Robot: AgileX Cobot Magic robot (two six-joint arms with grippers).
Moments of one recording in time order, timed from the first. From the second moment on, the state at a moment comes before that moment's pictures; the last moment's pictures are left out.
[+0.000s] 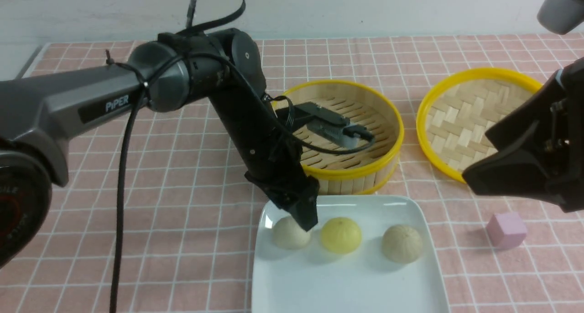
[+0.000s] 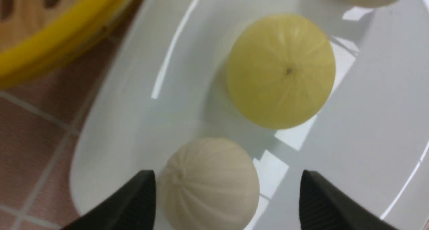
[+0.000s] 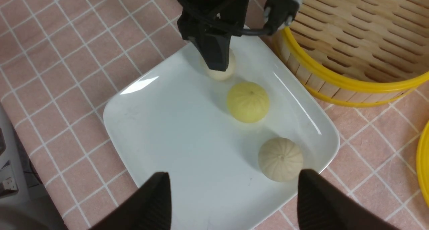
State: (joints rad) right arm 0.45 1.13 -1.24 0.41 1.10 -0.50; left arm -0.50 2.00 -1.60 -0.41 1.15 0.62
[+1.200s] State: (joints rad) right arm 0.45 0.43 -0.99 0.17 0.77 -0.23; left arm -0.50 1.72 -1.78 -0.17 0.80 0.40
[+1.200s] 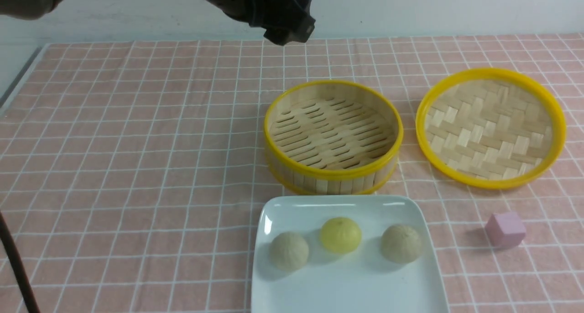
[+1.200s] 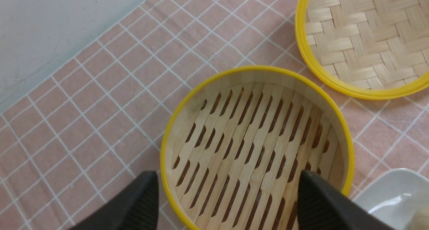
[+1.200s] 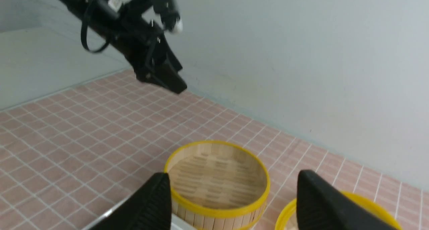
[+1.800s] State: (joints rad) right arm 0.45 0.34 -0.36 0.17 0.23 -0.21; left arm -0.50 1.72 -1.78 -0.21 0.80 0.40
